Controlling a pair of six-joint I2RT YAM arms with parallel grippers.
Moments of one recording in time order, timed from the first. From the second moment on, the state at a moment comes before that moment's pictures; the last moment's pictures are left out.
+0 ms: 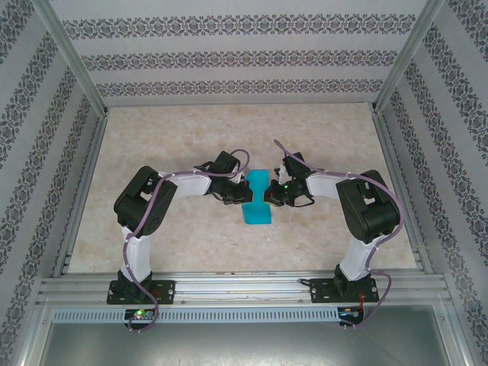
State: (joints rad) left arm -0.57 2.00 1.17 -0.22 0.56 -0.62; right arm 0.36 1.81 0.90 -0.25 -0.57 0.62
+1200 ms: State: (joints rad) left arm -0.57 2.01 1.17 -0.22 0.55 -0.60; right arm 0.42 1.90 1.00 -0.12 -0.55 0.68
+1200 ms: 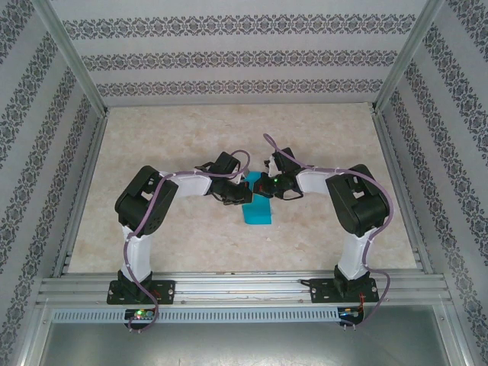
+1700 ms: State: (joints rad) left arm -0.57 1.96 1.08 -0.15 0.55 -0.61; right arm 0.42 1.91 1.00 -0.13 -0.54 0.70
